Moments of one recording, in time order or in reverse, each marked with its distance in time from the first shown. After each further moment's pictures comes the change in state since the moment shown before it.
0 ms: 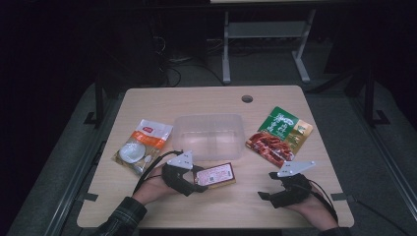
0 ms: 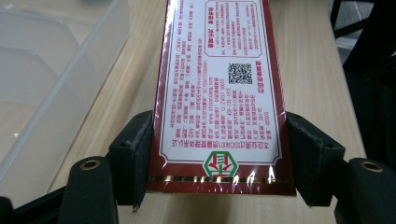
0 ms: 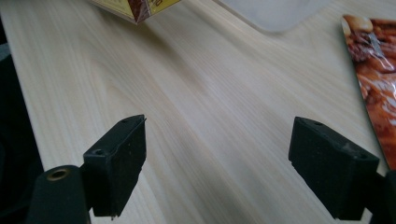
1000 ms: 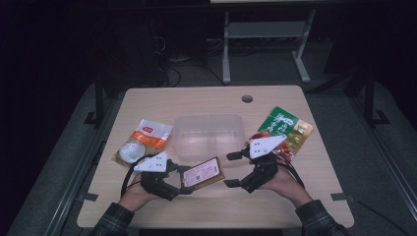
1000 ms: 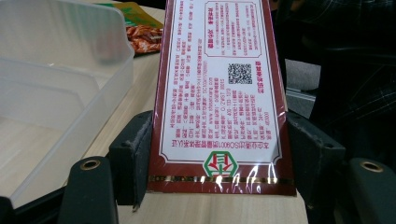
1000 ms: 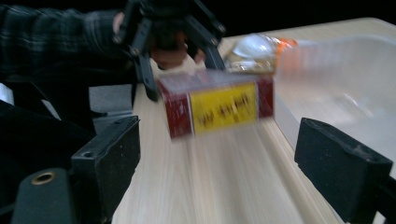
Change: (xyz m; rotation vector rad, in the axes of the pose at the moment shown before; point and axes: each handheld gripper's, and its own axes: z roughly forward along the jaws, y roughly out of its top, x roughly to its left) left arm -0.022 -0.014 -0.051 -0.243 0.000 -0.019; right arm 0.019 0.102 0.032 -0.267 0.424 -0.278
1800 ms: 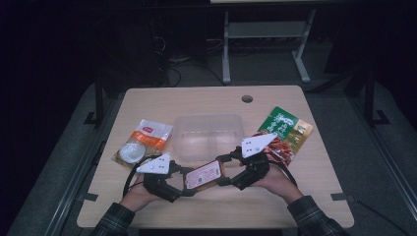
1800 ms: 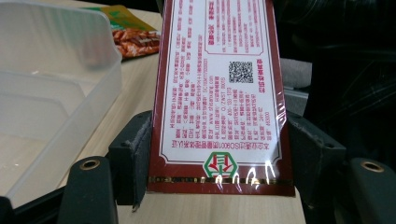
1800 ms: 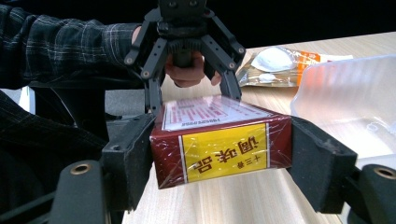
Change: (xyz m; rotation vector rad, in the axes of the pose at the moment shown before) left arm -0.001 -0.001 0.009 0.016 -0.033 0.042; right arm -0.001 0.009 0.016 -0.017 0.072 -0.024
